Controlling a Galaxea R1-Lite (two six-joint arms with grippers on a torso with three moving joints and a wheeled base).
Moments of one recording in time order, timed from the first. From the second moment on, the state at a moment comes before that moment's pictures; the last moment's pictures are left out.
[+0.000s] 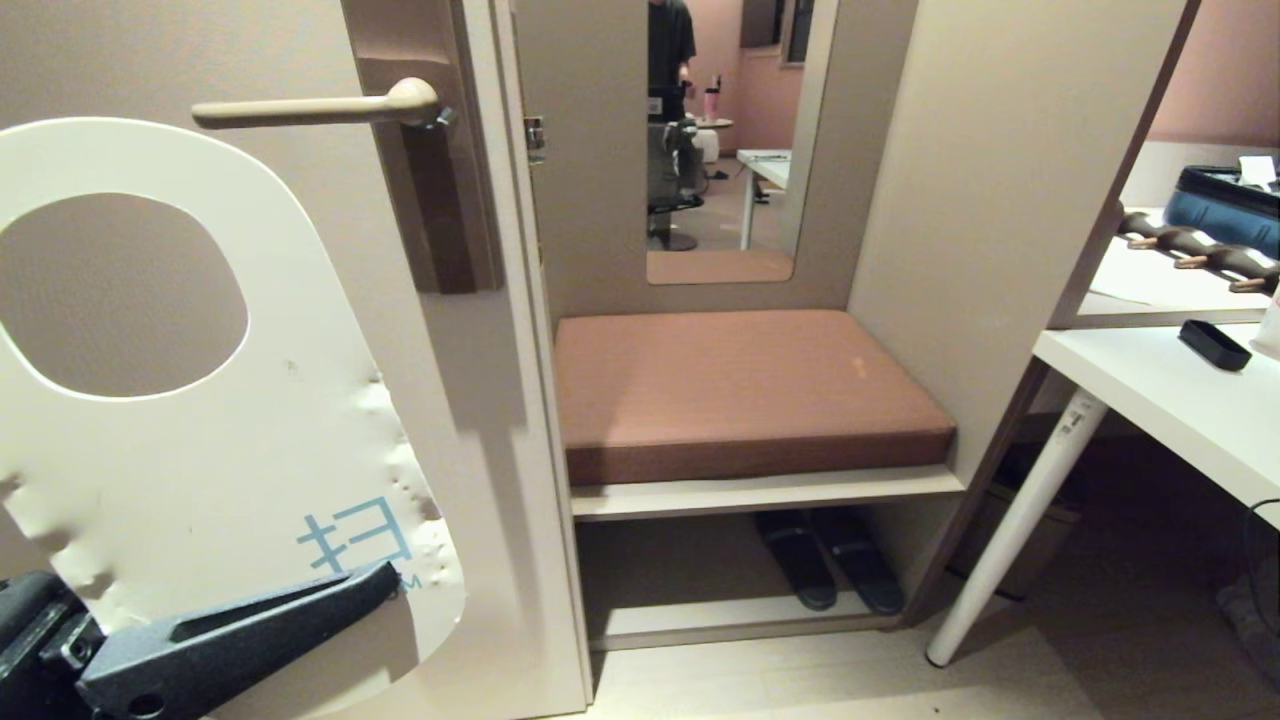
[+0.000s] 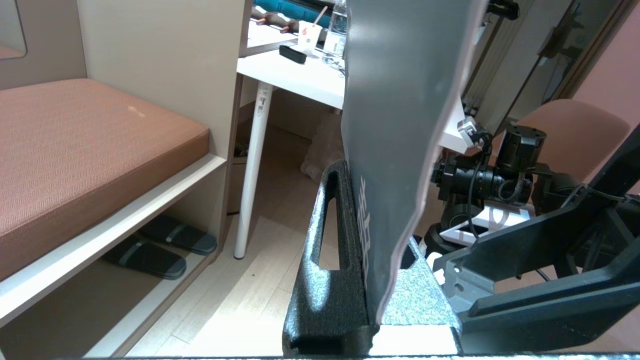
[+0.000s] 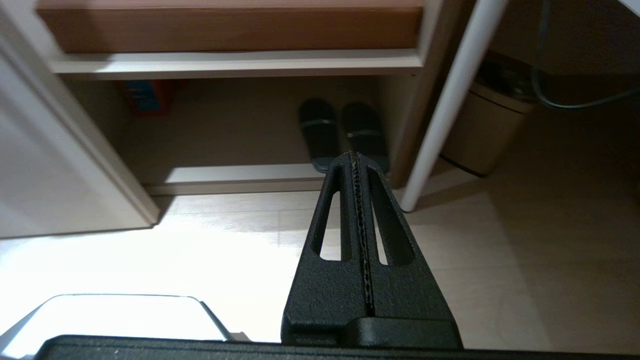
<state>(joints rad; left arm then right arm) -0.65 0.97 -0.34 -0.78 -0.49 -0.31 -0.01 0.20 -0.03 0.08 -0.01 0.02</state>
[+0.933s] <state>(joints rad) -0.56 0.95 -0.35 -0.78 -0.47 -0.31 0.00 0.00 -0.03 0.07 0.00 0.03</state>
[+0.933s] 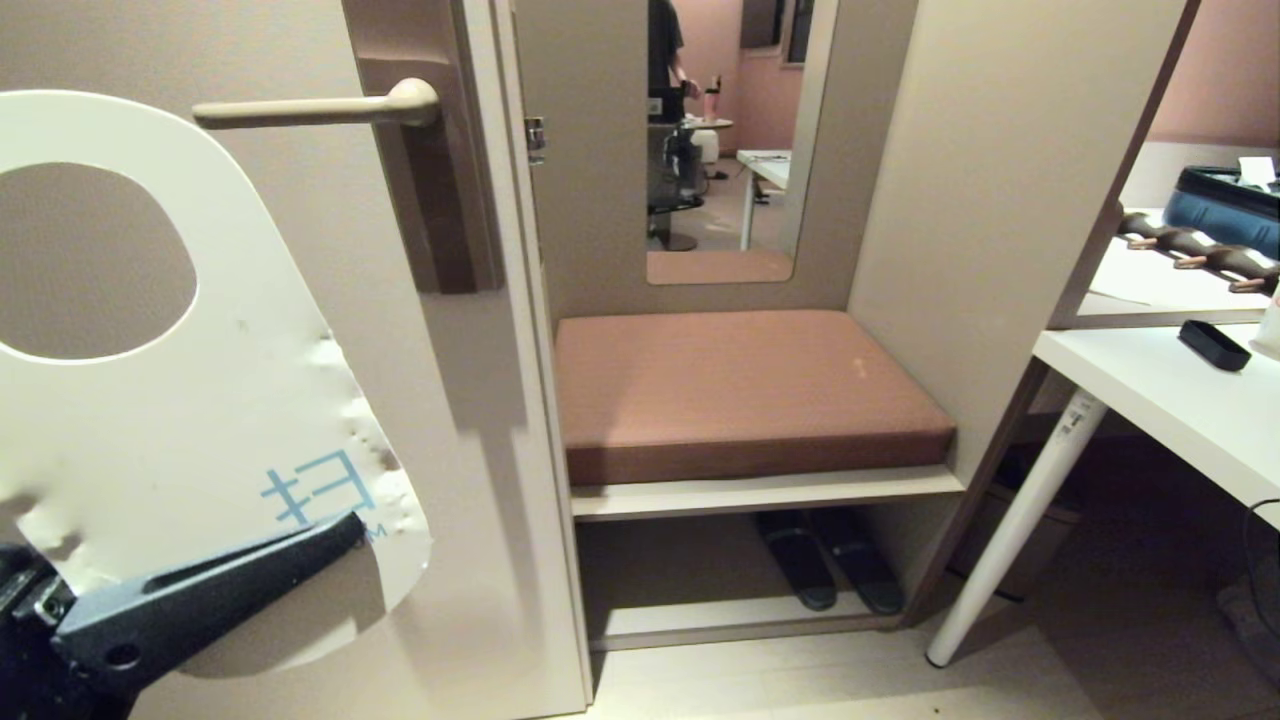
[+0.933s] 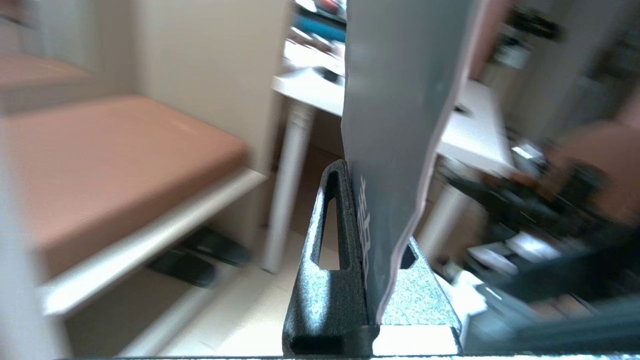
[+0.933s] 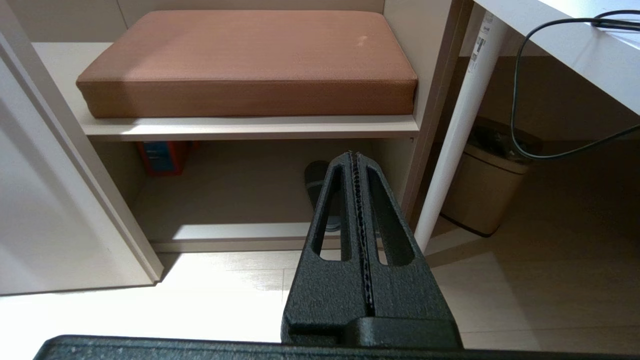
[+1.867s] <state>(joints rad) 0.02 1.06 -0.54 -0.55 -0.42 -0.05 0.00 0.00 -0.03 0.07 0.00 0.03</state>
